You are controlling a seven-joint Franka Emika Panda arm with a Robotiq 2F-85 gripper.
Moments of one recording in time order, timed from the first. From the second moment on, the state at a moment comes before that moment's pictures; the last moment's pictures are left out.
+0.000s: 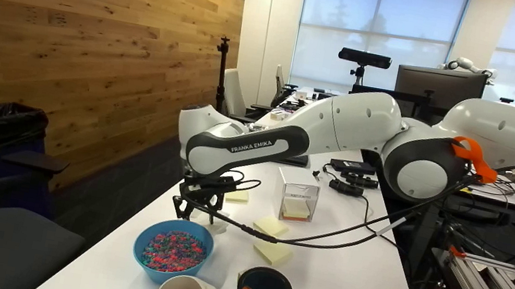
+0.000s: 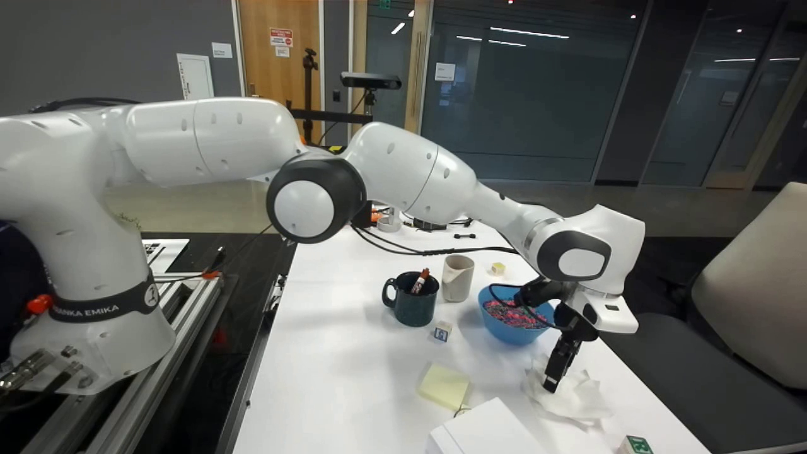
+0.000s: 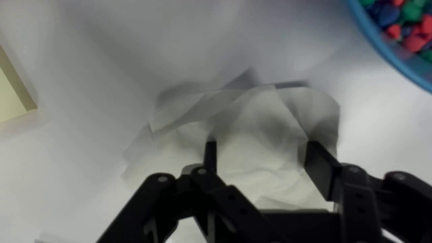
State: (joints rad) arm -0.08 1.39 -0.10 -0.56 0.01 1.90 0.82
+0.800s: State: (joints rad) arm -0.09 1.39 -0.10 -0.55 0.01 1.90 0.82
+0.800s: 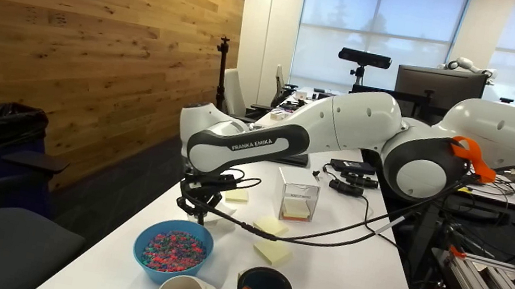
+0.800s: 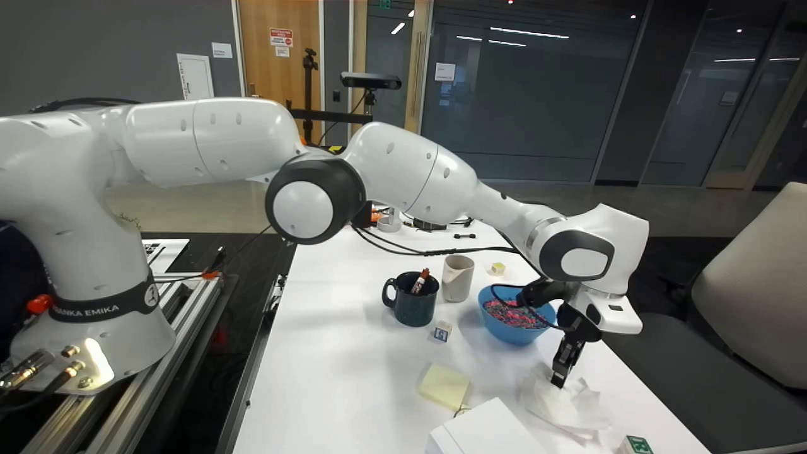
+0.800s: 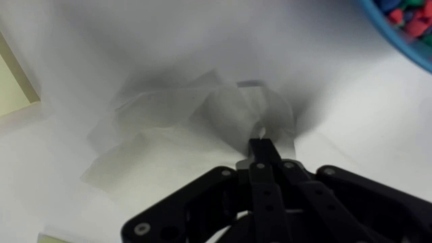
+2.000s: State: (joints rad) arm -0.13 1.39 -0.10 -0.53 0.01 1.90 0.82
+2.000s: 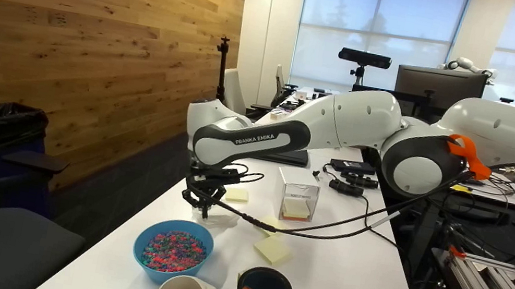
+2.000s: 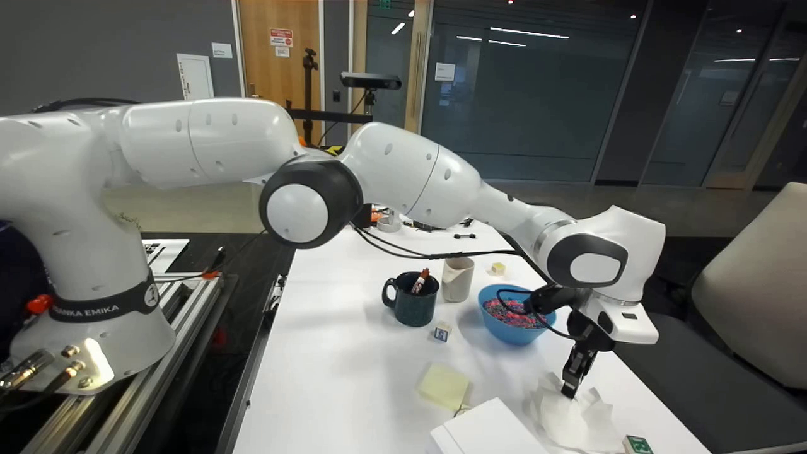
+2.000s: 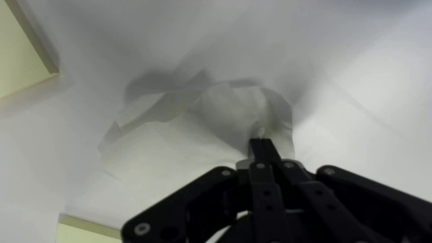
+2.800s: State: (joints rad) arm -0.12 1.40 -0.10 -0.53 0.01 1.90 0.75
